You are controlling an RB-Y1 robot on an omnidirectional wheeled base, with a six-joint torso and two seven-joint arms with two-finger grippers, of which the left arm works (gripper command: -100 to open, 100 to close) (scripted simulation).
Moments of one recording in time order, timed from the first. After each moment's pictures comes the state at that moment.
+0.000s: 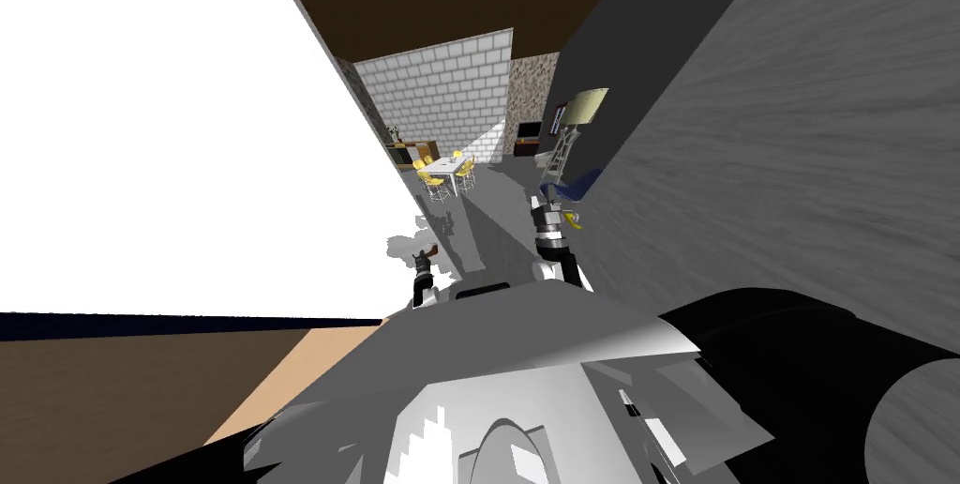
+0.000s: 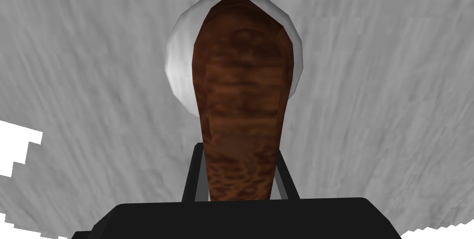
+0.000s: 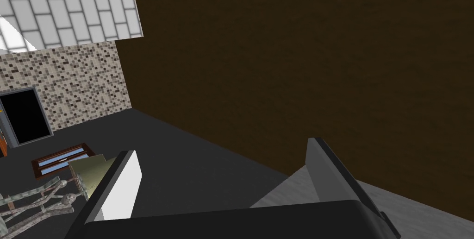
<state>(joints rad) -0.05 0.07 0.18 -0.74 0.16 -0.76 -0.06</state>
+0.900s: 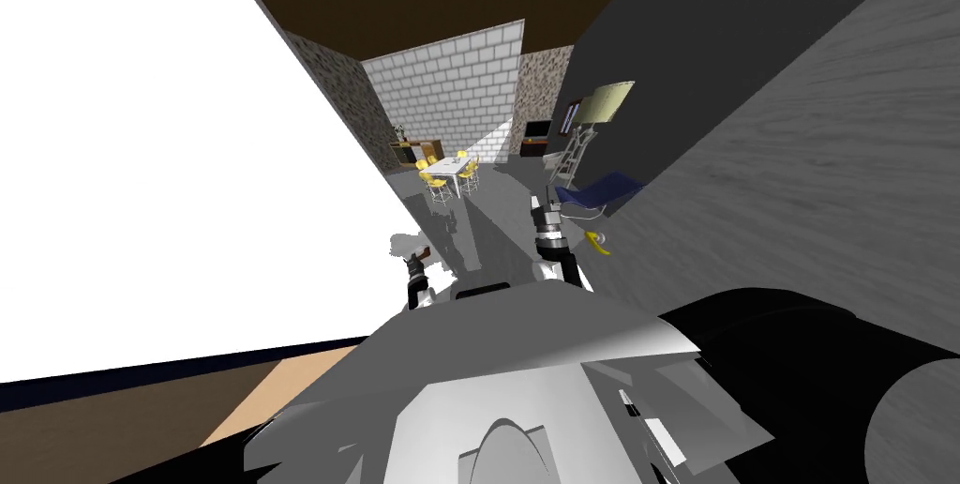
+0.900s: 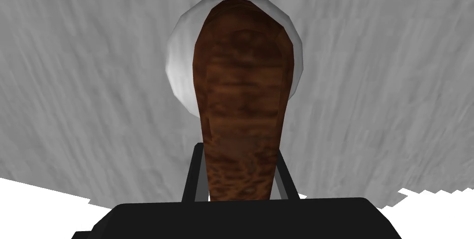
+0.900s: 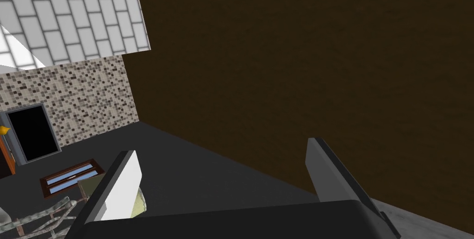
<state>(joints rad) -0.05 0.08 0.26 -0.73 0.21 -0.76 -0.09</state>
